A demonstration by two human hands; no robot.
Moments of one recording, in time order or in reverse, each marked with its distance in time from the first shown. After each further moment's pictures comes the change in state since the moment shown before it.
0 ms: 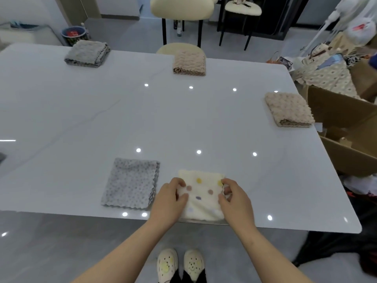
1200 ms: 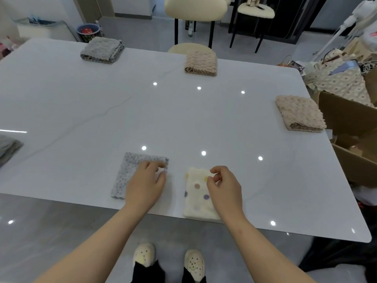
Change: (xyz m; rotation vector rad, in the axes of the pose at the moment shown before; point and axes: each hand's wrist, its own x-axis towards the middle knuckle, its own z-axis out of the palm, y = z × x) left_hand 0.002 -0.015 -0.056 0.188 0.306 -0.025; right_hand -0.001 -0.051 0.014 0.153 0.029 -0.106
